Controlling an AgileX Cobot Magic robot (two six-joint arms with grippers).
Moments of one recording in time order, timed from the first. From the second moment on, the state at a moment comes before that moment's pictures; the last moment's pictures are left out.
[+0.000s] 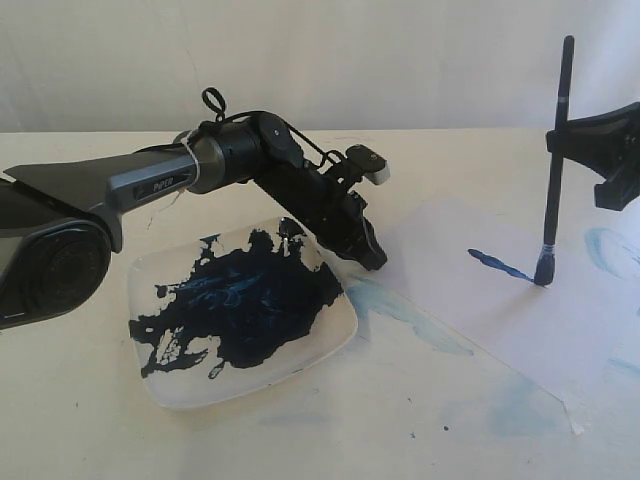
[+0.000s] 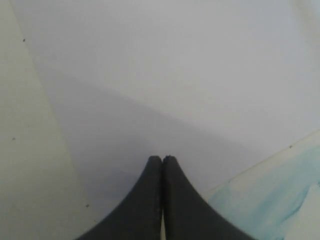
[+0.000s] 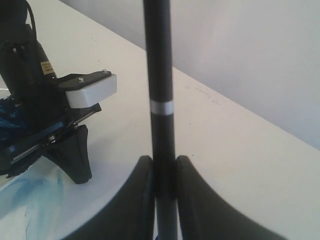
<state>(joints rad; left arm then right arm) -0.59 2.52 -2.17 -0.74 0.95 0.97 -0.24 1.65 -0.94 -1.59 -1.05 0.85</state>
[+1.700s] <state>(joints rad) -0.59 2.52 -2.17 -0.74 0.95 0.97 -0.14 1.68 -0.94 -1.58 -1.09 0.85</state>
